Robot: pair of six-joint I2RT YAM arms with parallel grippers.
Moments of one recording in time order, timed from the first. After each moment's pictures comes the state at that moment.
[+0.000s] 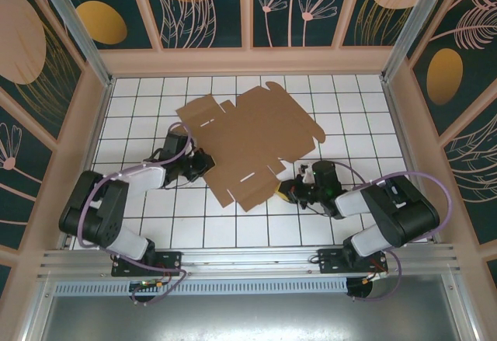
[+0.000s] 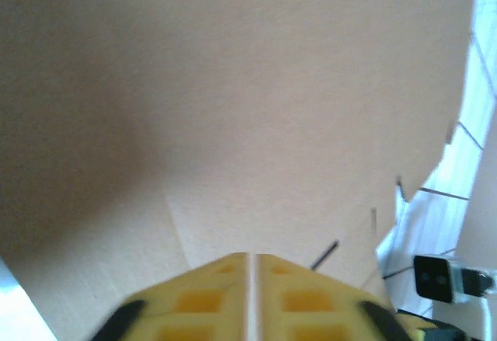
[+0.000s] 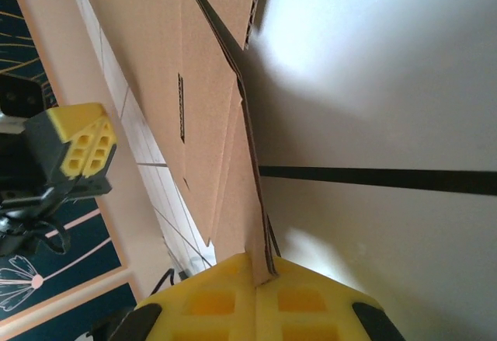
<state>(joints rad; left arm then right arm) -0.34 1.49 0.64 0.01 0.45 -0.95 0.45 1.49 0.21 0.62 -0.68 1.22</state>
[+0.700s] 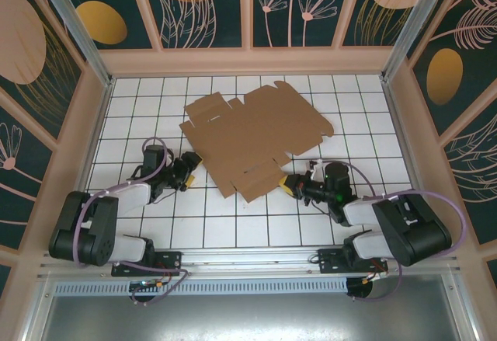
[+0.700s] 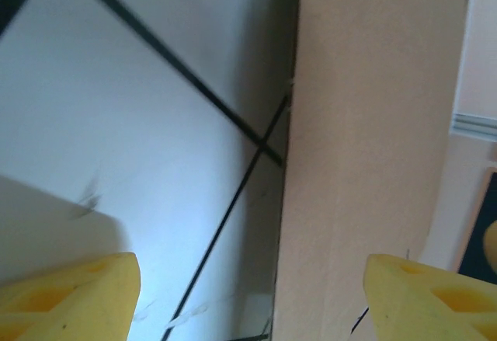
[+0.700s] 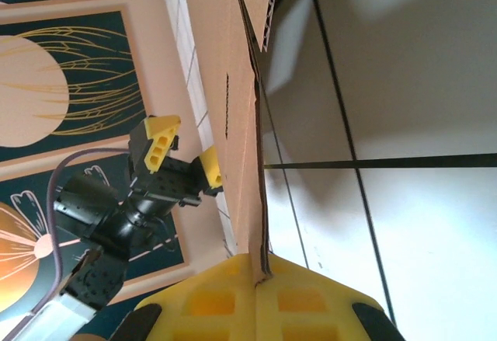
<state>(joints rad) -0.18 1.39 0.41 0.23 0.47 -1.18 0.38 1.33 0.13 0.78 -0.74 1.34</state>
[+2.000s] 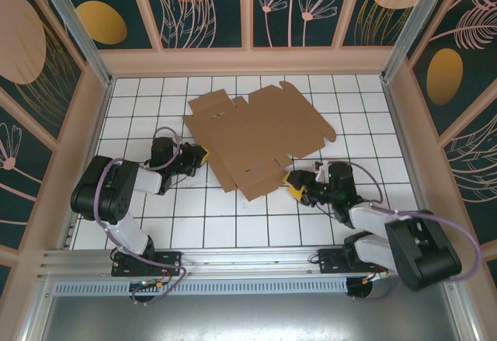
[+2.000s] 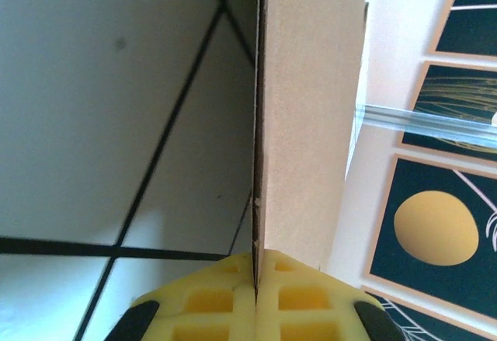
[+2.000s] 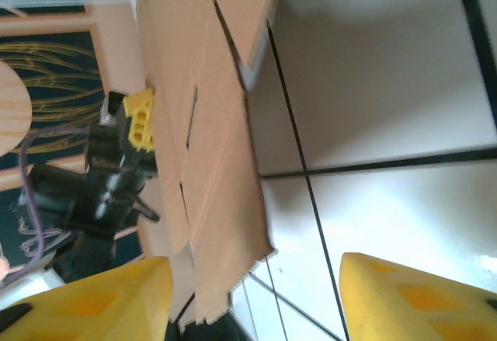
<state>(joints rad) -0.20 1.69 0.49 0.67 0.57 -1.30 0.35 1.13 0.17 0.40 -0.64 1.17</state>
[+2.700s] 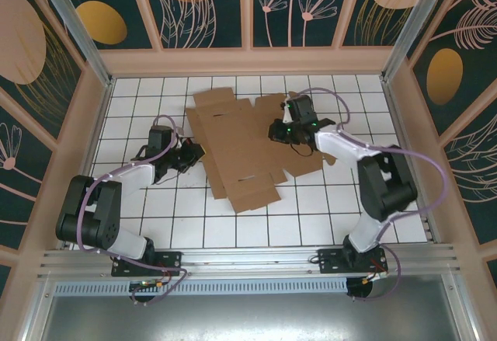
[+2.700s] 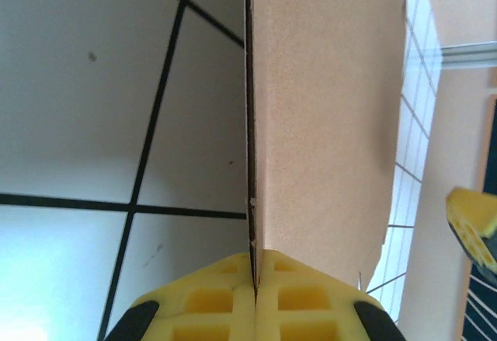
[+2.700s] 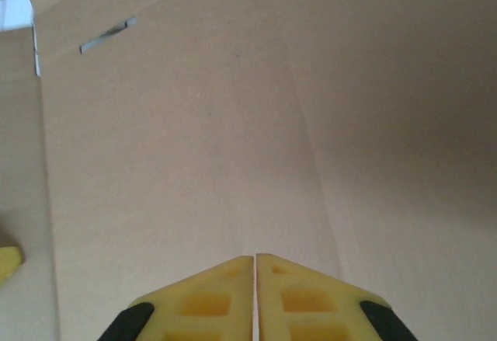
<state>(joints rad) -0.20 1.49 0.64 0.08 0.54 -0.92 0.46 1.74 1.16 -0.27 -0.28 0.53</state>
